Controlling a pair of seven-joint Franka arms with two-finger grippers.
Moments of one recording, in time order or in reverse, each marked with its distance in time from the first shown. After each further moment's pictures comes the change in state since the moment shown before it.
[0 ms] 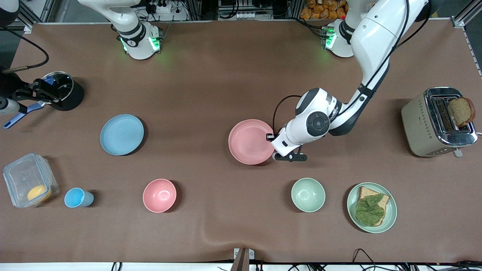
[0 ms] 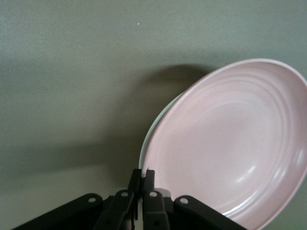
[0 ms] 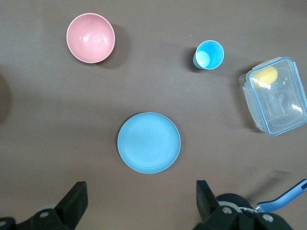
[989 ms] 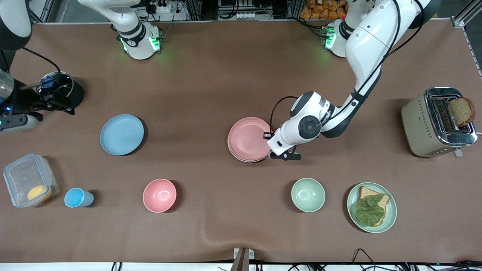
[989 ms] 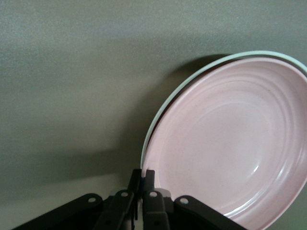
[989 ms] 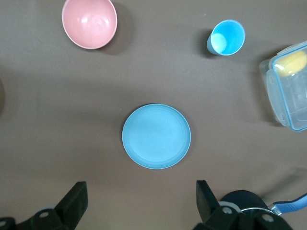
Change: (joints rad) left arm -0.020 0.055 0.000 0.000 0.014 0.007 0.000; right arm 0.010 0.096 -0.011 -0.015 0.021 -0.003 0.000
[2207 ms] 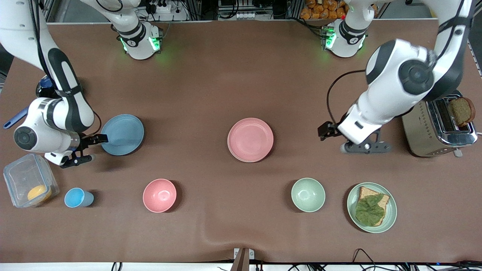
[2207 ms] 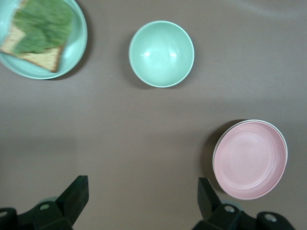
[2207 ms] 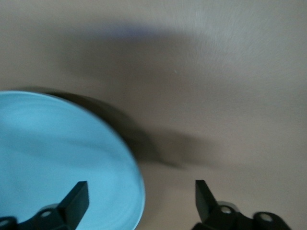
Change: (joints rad) left arm 0.245 -0.497 0.004 0.059 0.014 -0.372 0.121; right arm -0.168 0.391 -0.017 -0.405 -0.053 0.640 -0.234
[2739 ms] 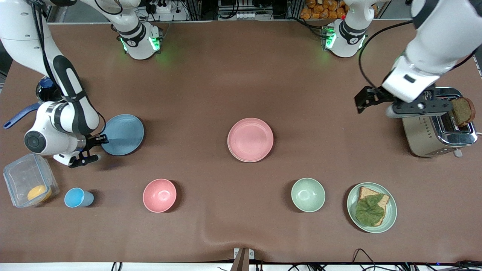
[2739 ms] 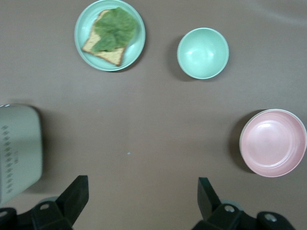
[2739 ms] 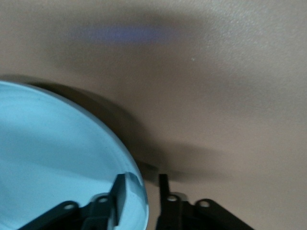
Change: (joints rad) left arm 0.109 -0.187 0.004 0.060 0.001 -0.248 0.075; right arm 0.001 0.024 0.010 0.006 0.000 -0.025 -0.008
